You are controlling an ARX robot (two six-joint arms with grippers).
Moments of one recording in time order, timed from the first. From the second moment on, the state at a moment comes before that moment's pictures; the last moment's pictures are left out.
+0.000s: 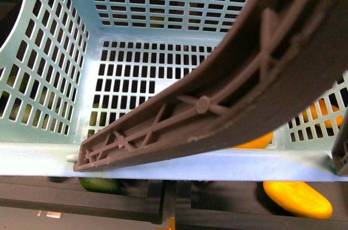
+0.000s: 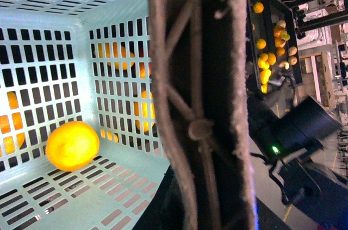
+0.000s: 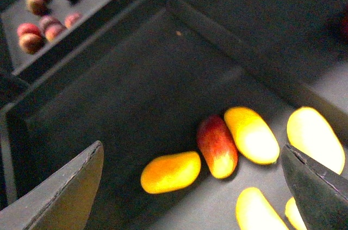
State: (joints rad) left arm -0.62 1.49 1.17 -0.22 0.45 -0.78; right arm -0.29 1.45 0.52 0.40 0.15 0.56
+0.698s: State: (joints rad) left arm -0.62 1.49 1.17 -0.22 0.45 -0.78; right arm -0.15 2.31 1.05 0.24 0.09 1.25
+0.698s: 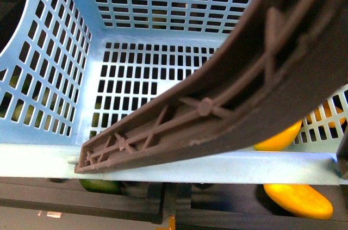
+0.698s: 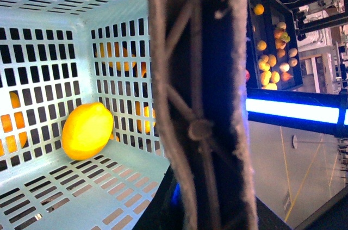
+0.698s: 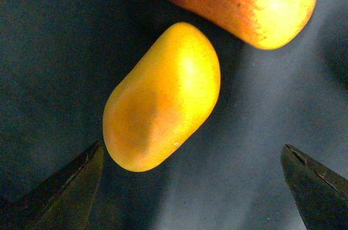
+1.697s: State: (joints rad) left arm -0.62 1.49 1.17 -0.22 0.45 -0.78; right arm -0.13 2.57 1.41 0.08 0.11 1.32
